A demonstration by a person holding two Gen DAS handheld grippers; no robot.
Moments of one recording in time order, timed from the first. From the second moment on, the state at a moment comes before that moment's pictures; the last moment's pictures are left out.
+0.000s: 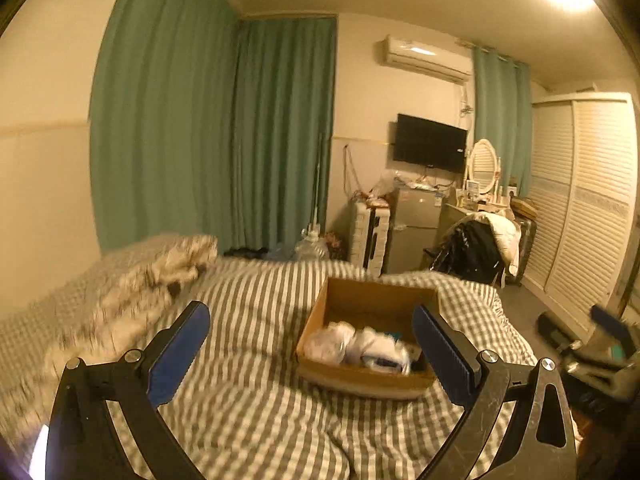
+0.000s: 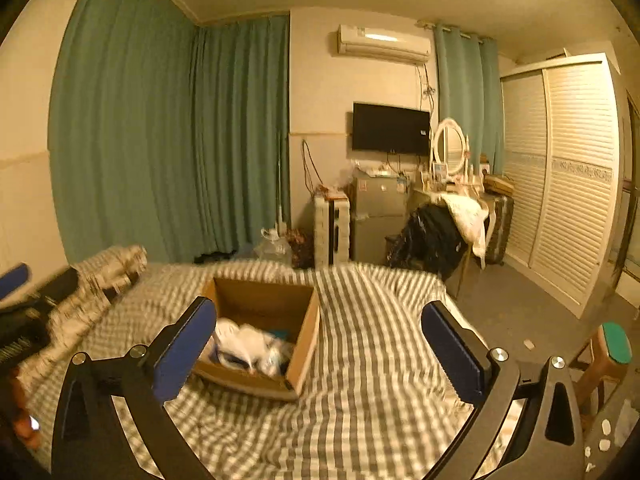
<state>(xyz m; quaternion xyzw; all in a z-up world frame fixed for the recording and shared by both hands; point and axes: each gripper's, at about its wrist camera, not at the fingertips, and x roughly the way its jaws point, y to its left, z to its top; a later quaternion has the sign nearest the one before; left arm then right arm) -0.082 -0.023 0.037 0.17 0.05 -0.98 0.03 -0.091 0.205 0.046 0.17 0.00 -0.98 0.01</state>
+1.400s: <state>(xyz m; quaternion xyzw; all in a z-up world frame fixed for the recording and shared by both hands) -0.086 -0.024 0.003 0.21 0.03 -0.98 0.03 -0.102 0.188 0.006 0.23 0.04 -0.97 0.02</state>
